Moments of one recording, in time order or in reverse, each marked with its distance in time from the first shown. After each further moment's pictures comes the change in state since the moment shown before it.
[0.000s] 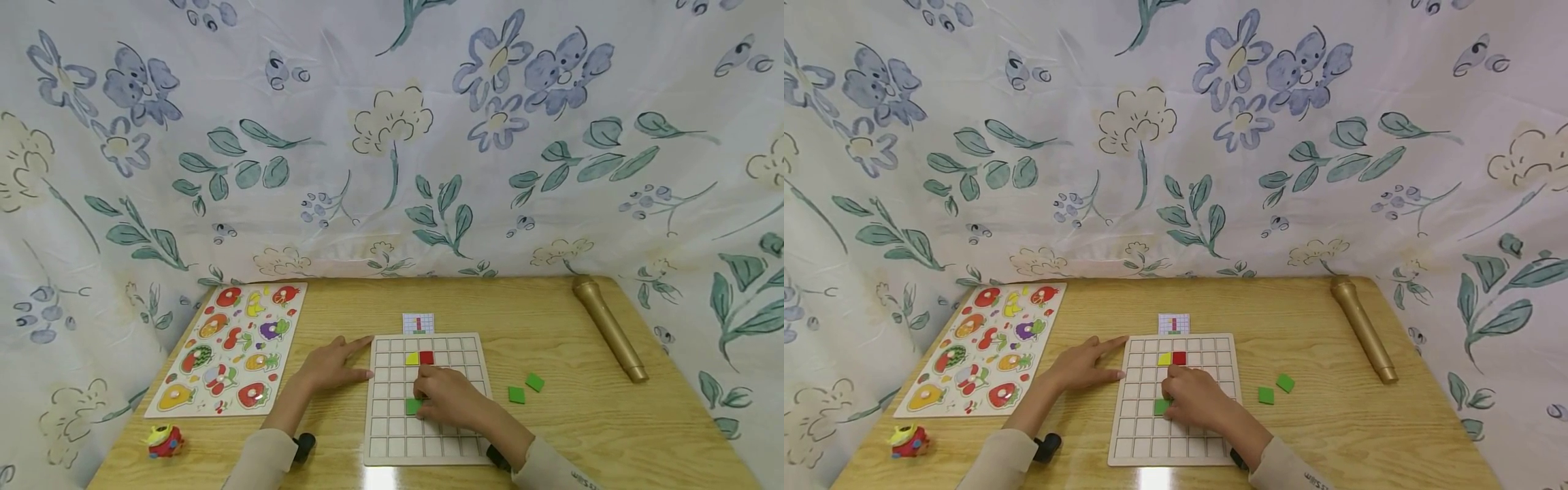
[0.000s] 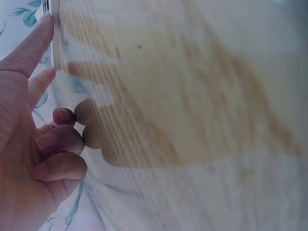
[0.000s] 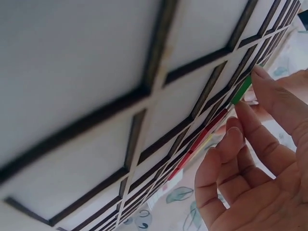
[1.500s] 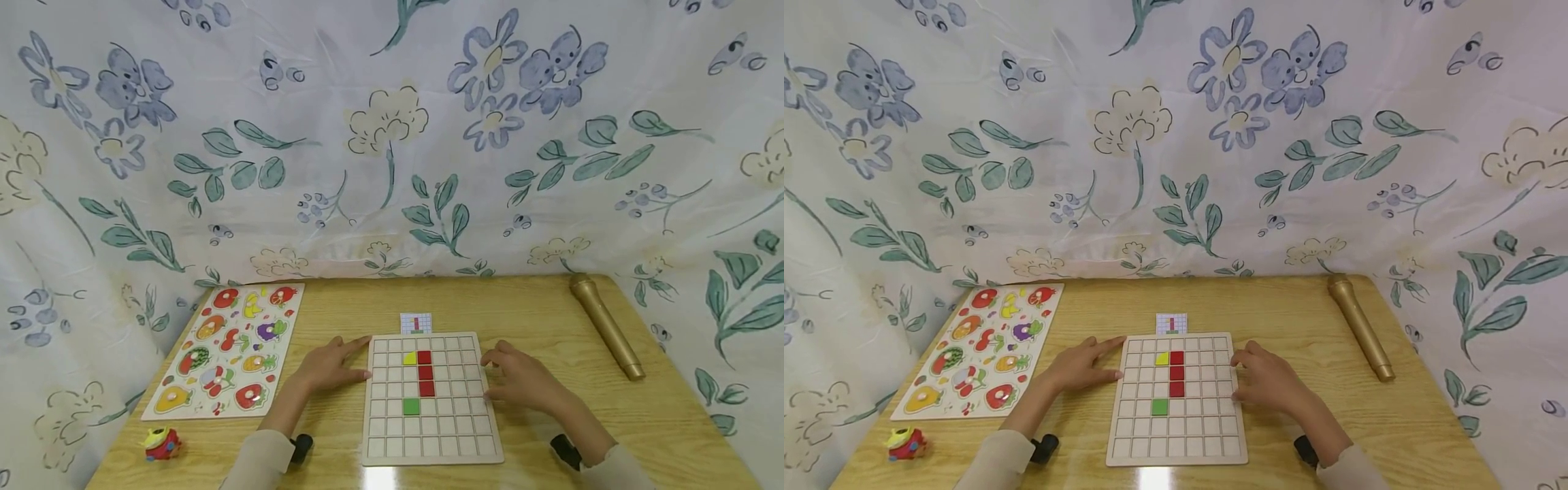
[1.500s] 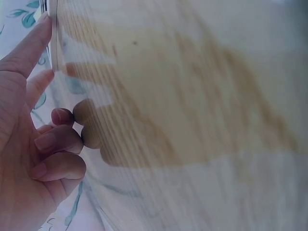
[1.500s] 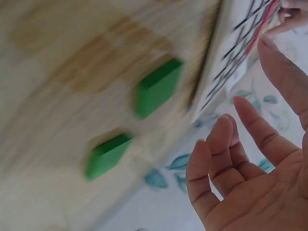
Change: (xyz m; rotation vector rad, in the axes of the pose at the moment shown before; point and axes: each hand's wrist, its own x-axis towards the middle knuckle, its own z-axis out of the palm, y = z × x) left_hand -0.001 0.001 -0.001 0.005 -0.004 0.012; right_hand -0.069 0.074 -0.047 0.114 0.067 0.345
